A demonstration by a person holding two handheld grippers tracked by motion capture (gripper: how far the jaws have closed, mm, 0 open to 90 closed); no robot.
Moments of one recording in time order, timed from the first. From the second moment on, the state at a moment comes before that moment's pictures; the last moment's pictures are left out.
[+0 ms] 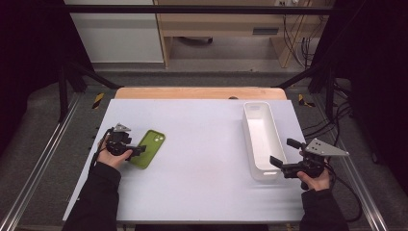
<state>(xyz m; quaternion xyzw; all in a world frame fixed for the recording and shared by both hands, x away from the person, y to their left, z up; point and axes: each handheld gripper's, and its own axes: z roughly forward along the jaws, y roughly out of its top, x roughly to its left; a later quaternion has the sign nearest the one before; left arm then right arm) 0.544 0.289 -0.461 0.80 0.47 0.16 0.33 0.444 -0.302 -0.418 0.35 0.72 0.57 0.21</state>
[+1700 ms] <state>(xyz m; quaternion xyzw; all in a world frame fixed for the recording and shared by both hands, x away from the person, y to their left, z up) 0.543 0.289 -0.464 0.80 0.48 0.16 0.30 0.444 -0.303 -0.418 0.35 0.71 0.57 0.21</state>
